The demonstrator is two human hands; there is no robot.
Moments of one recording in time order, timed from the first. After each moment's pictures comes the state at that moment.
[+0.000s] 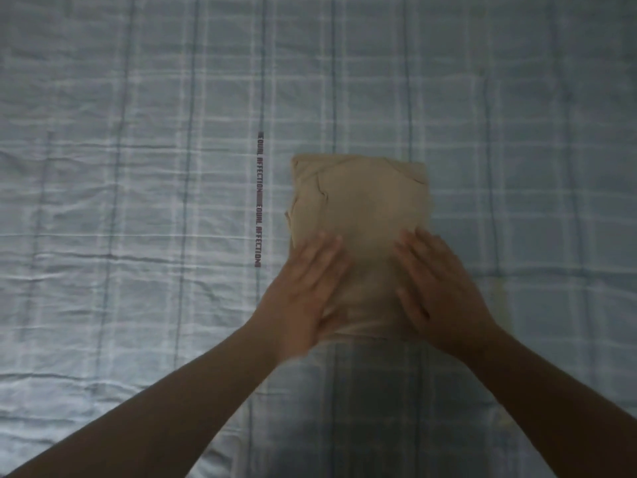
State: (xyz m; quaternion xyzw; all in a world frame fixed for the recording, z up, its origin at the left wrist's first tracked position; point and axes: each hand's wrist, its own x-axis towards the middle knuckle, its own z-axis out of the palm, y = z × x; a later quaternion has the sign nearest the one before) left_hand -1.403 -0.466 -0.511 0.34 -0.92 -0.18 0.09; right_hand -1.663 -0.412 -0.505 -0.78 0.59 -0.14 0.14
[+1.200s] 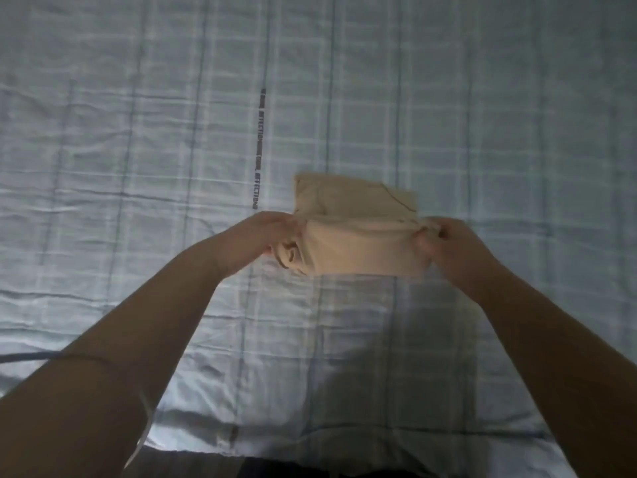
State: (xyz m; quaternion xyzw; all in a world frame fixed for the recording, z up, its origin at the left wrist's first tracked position) left_hand -1.375 -0.464 -0.436 0.48 -0.53 -0.70 0.01; right_hand -1.676 -0.385 -0.436 -0.45 0.74 -0.18 0.48
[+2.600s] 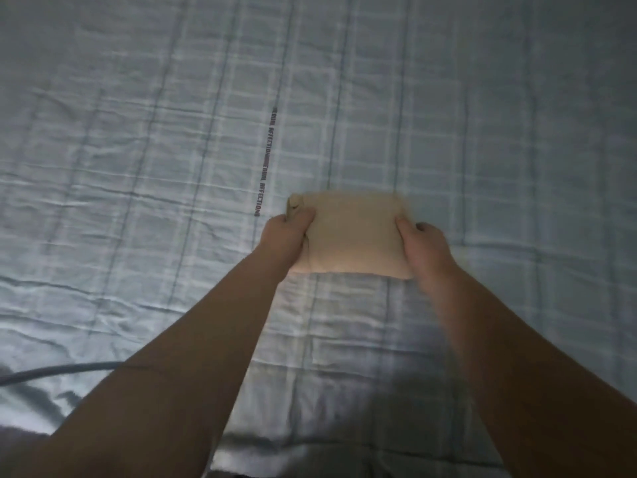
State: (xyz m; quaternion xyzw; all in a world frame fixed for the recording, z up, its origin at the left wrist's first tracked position) left_hand -1.439 -0.450 -0.482 0.72 -0.29 -0.58 0.22; right_hand -1.661 -0.415 -0.490 -0.29 0.82 -0.21 0.44
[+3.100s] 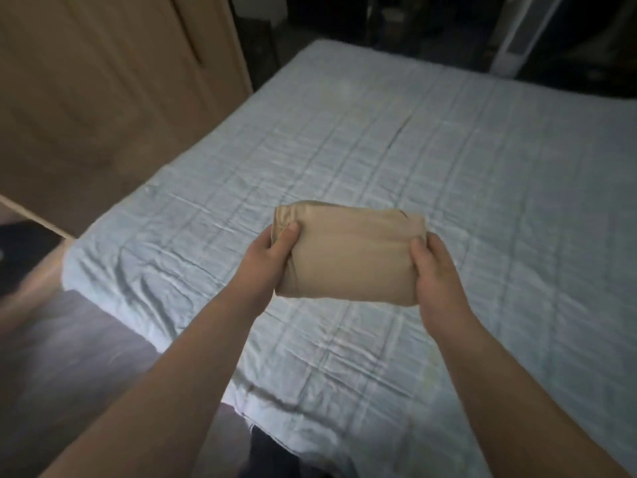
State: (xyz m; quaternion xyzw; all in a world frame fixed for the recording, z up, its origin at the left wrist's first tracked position) left_hand -1.383 -0.311 -0.148 0.63 -0.31 -0.51 0.49; right_hand -1.624 -0.350 -0.161 -0.46 0.58 -0.42 0.53
